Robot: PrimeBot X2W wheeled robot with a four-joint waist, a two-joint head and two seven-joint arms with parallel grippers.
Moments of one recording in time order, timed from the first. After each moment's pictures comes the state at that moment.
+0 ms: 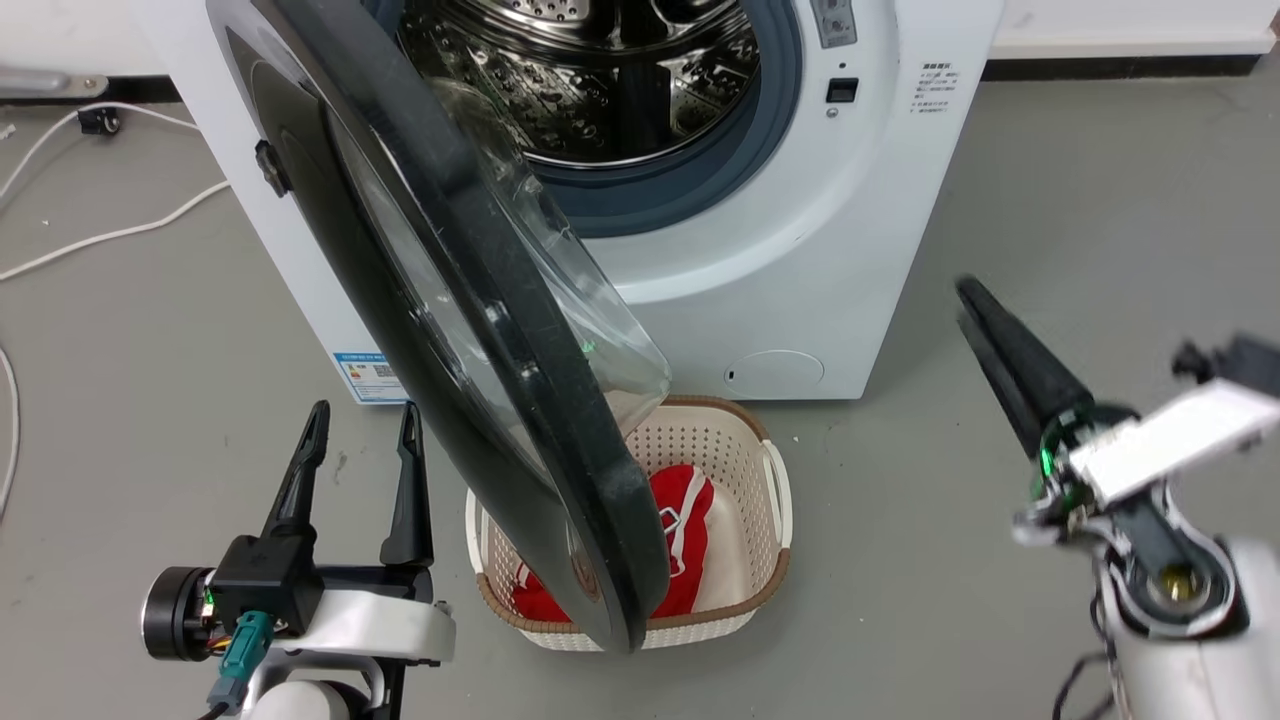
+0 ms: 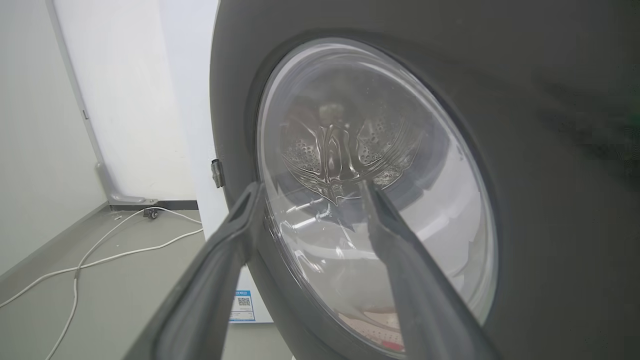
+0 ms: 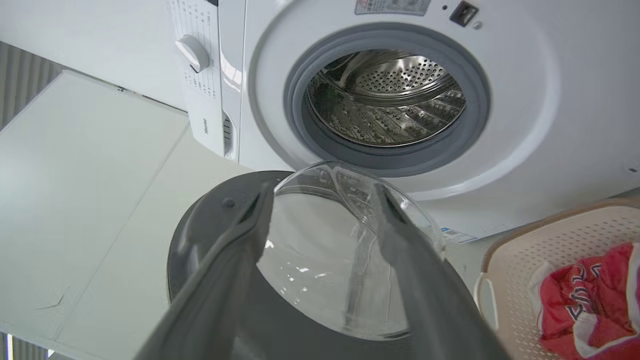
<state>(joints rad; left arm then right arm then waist) -0.07 0.05 0.00 0.02 -0.06 -0.05 -0.26 -0.33 -0.05 -0.05 0.15 1.31 0.13 0.41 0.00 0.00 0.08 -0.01</state>
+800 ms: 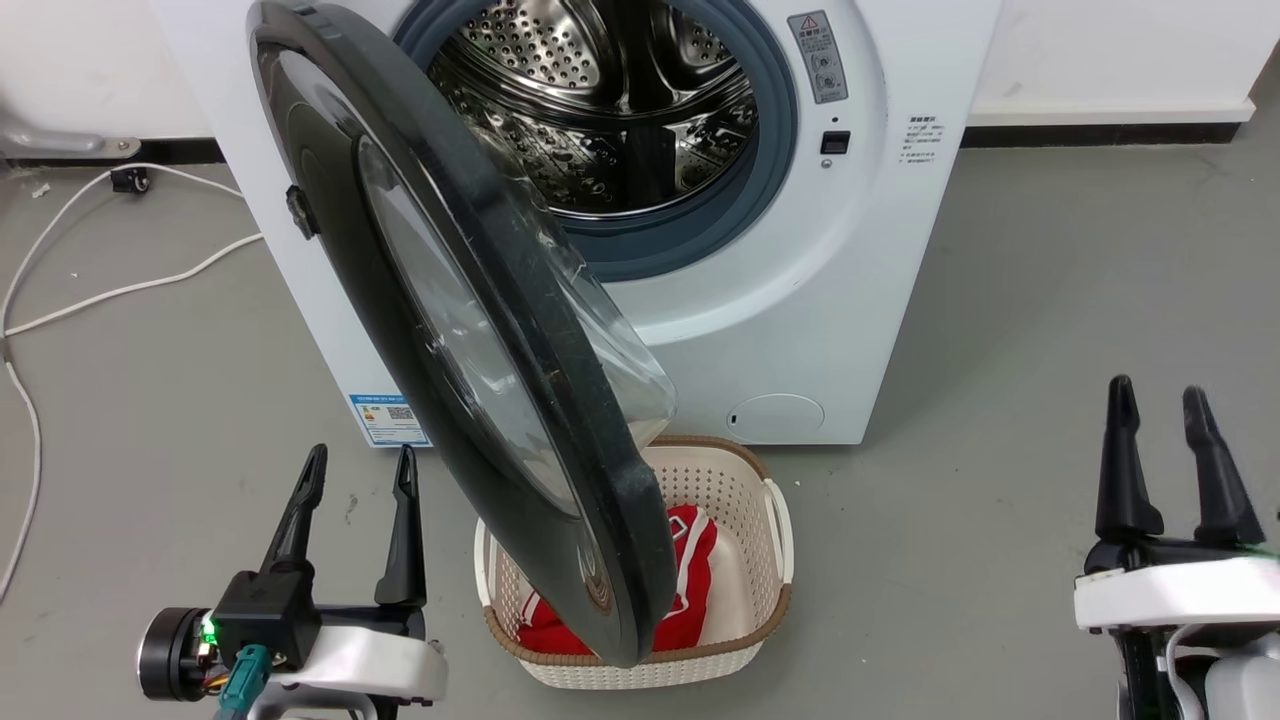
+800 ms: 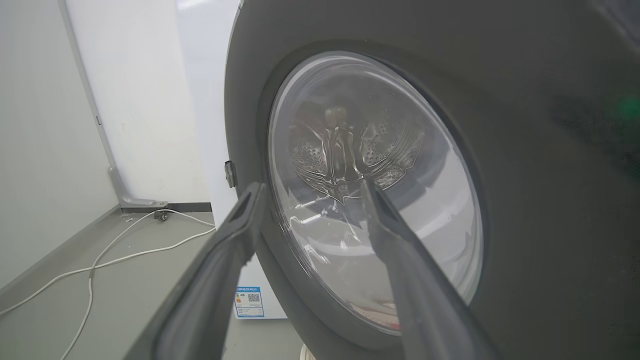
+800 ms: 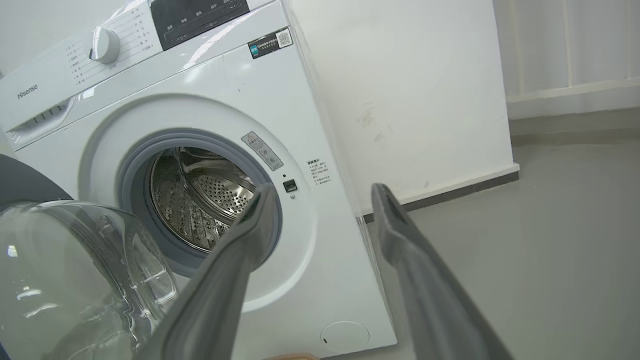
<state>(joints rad) -0.01 0.05 0.02 0.03 -0.05 -0.06 -0.26 -0.10 -0.07 -0.12 0.11 0.38 0.13 -0.26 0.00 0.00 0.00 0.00</state>
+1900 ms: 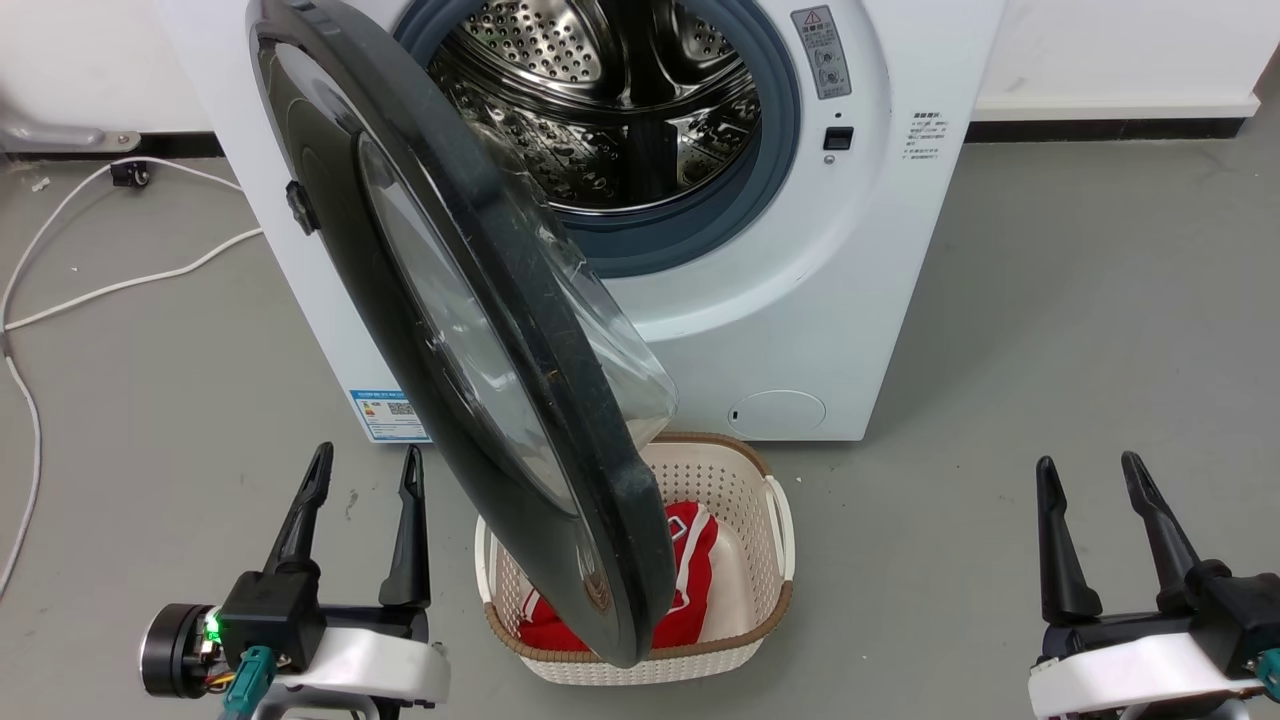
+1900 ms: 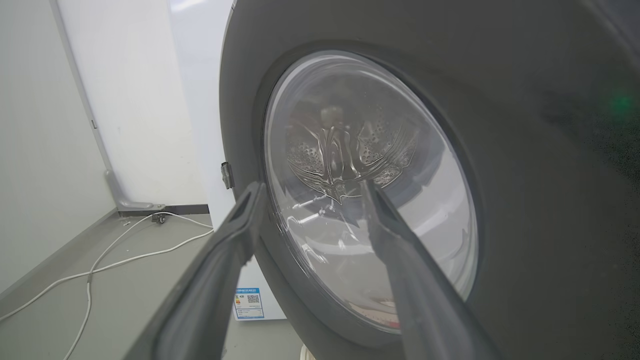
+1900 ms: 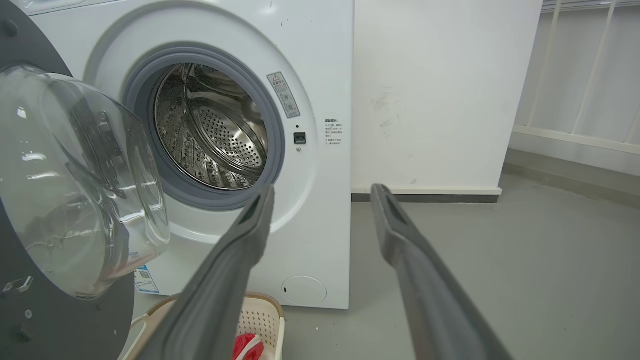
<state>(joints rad) 0.00 0.05 0.02 0.02 -0.04 -0.08 -0.26 0.05 -0.05 -0.07 0.02 0.08 0.13 -0.26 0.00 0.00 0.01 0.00</state>
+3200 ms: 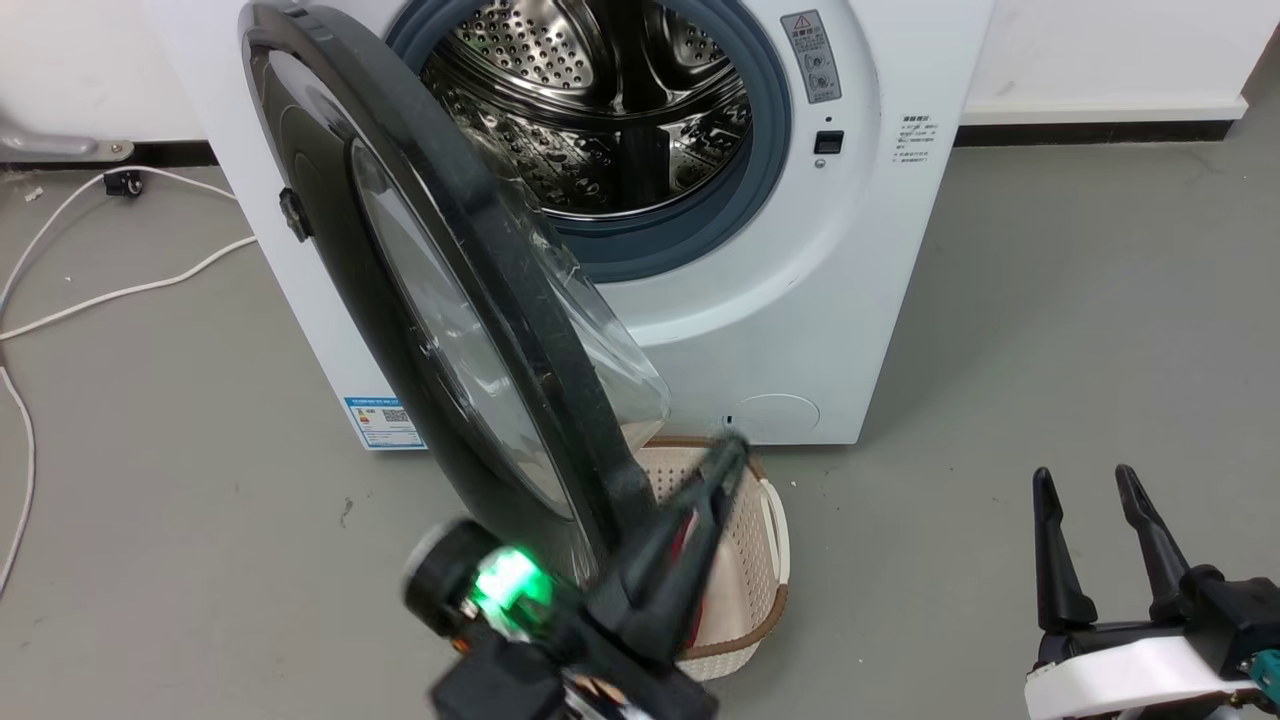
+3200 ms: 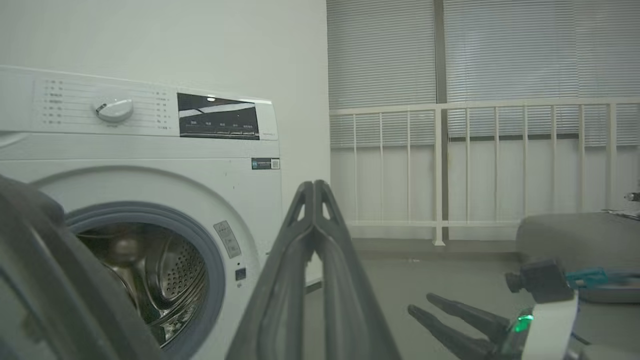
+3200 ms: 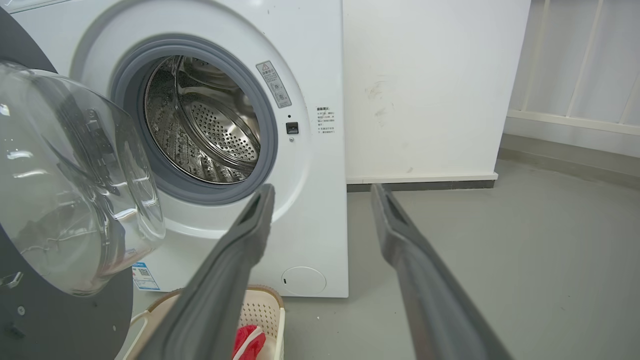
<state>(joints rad) -0.05 0.08 -0.50 -0.39 -0.15 -0.13 -0.21 0.04 -0.05 -0.07 0.06 0.10 0.13 -0.26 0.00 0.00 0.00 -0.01</state>
